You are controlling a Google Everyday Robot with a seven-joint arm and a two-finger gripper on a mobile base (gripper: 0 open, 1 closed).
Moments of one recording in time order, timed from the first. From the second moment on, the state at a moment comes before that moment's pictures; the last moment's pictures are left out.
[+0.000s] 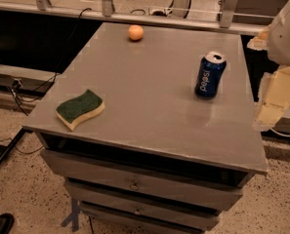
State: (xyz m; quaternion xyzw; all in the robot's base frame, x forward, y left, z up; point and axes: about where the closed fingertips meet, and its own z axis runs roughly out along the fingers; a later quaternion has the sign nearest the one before) arm 0.438 -0.217 0.976 -0.60 0.78 -0.03 0.16
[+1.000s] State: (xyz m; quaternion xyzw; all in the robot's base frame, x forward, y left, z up) arm 0.475 -0.224 0.961 -0.58 0.79 -0.03 0.21
